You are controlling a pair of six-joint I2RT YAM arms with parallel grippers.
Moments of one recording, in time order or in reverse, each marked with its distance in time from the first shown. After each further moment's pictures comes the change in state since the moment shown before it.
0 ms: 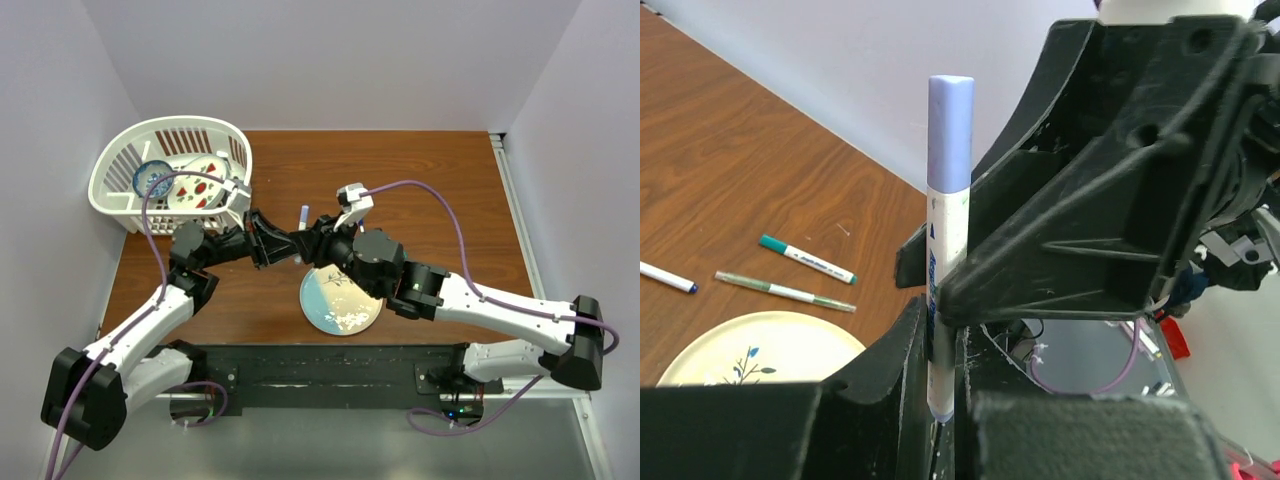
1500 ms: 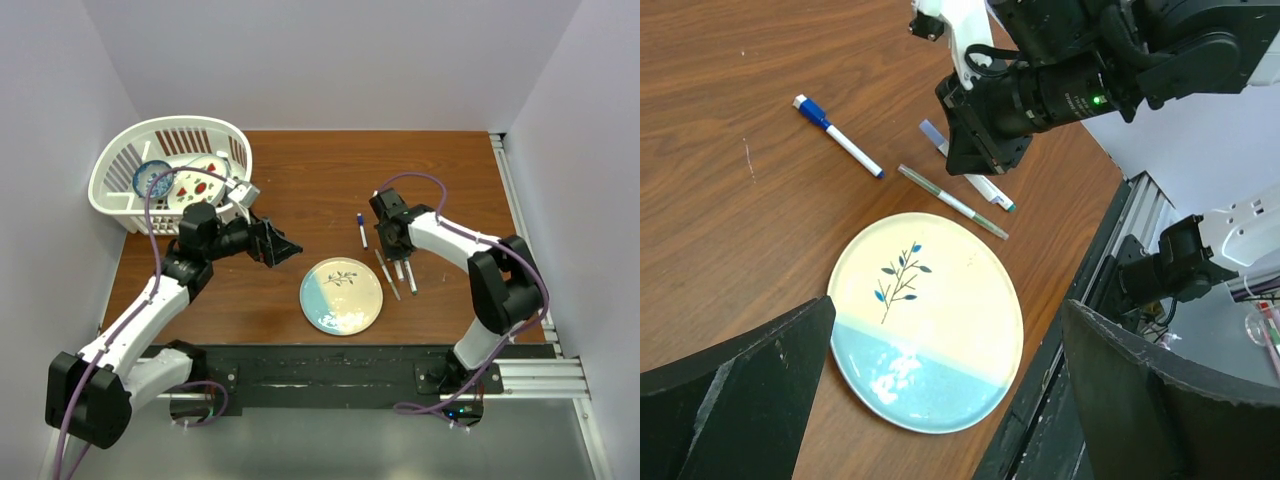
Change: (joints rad) left arm 0.064 0.012 0.130 -0.644 -0.202 0.399; right arm -0.683 0.480 0.034 -0.685 -0.188 -0.302
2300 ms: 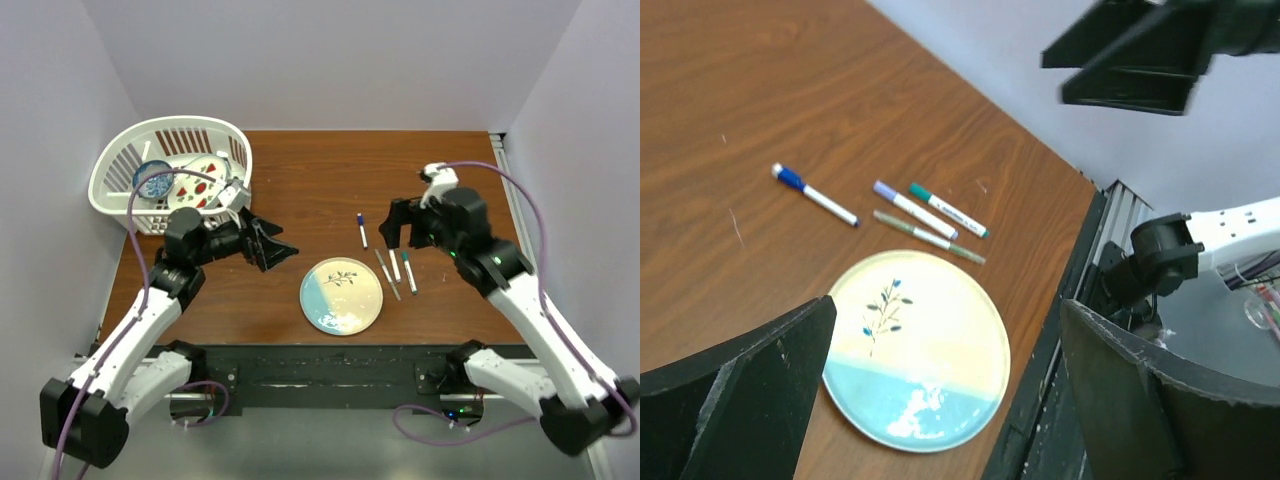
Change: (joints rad) left arm 0.018 -0.115 -0.004 0.039 0.072 0.017; right arm -0.008 -0.718 -0.026 0.043 -0.244 0.027
